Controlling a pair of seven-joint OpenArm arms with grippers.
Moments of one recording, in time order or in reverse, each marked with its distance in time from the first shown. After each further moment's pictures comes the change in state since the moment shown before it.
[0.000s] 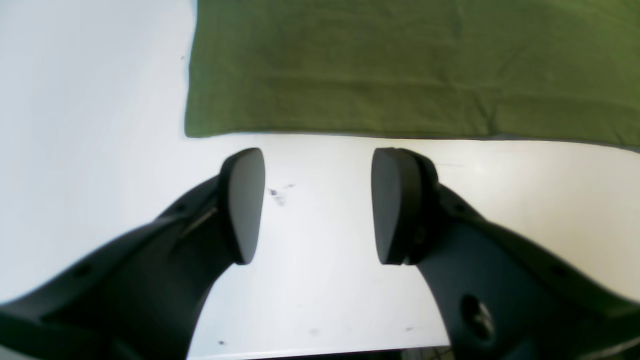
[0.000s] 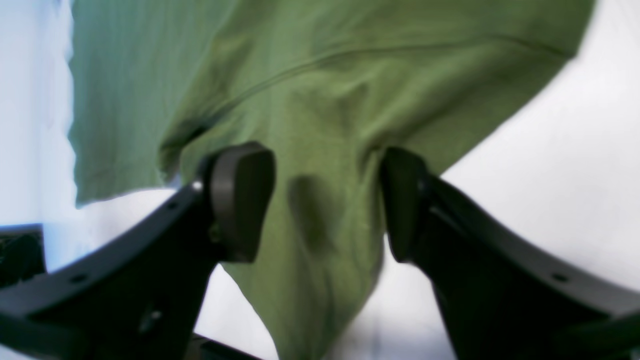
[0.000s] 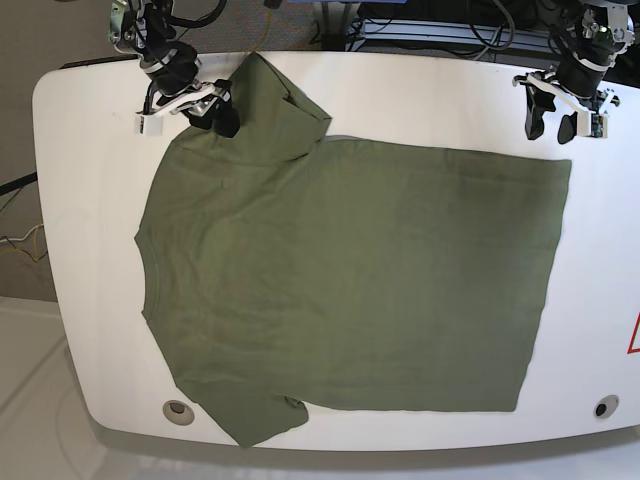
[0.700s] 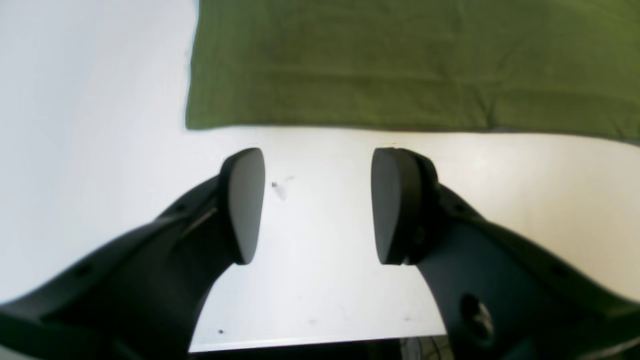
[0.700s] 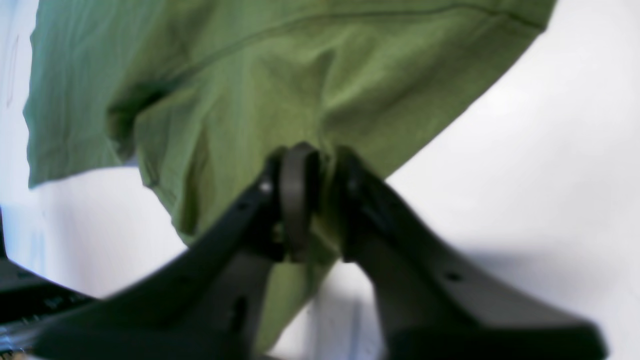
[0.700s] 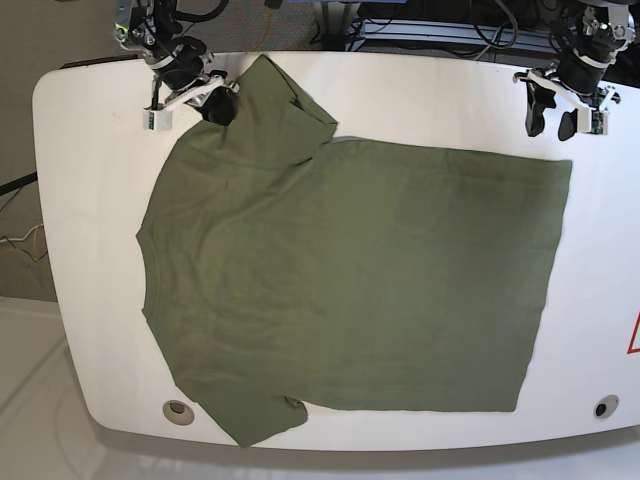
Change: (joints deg) left arm 1.1 -0.1 0.3 0.3 -0.4 0.0 -0.1; right arm -0.9 -0.1 -1.7 0.5 -7.3 -1.0 0.8
